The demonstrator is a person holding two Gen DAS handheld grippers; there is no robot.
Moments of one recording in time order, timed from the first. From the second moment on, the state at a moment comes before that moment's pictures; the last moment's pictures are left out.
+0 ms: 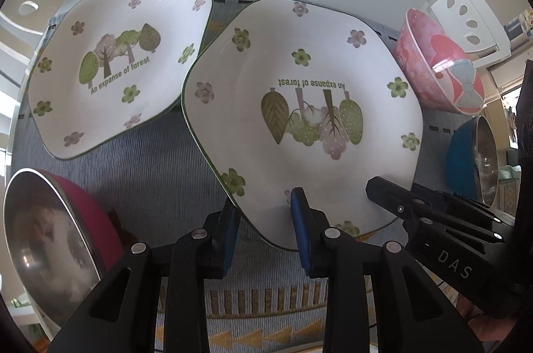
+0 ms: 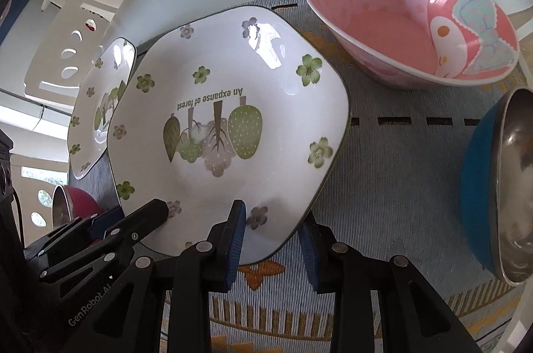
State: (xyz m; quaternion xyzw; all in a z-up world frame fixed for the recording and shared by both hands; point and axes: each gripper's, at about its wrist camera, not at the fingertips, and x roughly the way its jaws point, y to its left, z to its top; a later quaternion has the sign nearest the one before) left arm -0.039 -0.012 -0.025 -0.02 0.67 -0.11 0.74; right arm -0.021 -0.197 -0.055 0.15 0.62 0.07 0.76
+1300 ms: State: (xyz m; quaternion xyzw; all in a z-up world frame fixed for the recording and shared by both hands) left arm 0.044 -0.001 -0.048 -0.02 0.66 -0.09 0.75; right arm 0.034 -0.216 -0.058 0.10 0.60 0.10 0.78
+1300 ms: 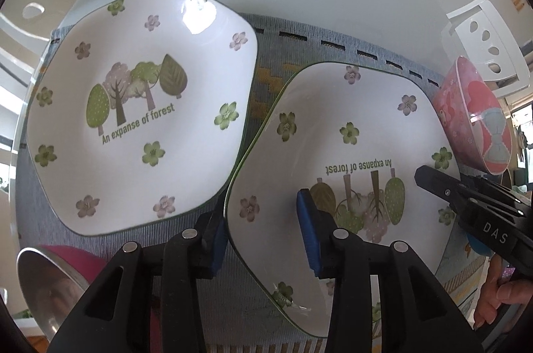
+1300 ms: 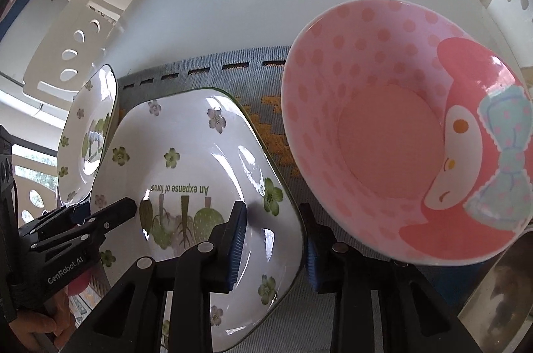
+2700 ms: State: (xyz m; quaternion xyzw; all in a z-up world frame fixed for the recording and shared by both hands) left arm -0.100 0.034 0.010 0.00 0.64 -0.11 0.76; right arm -0.152 -0.199 -0.015 0.12 0.60 0.13 0.78
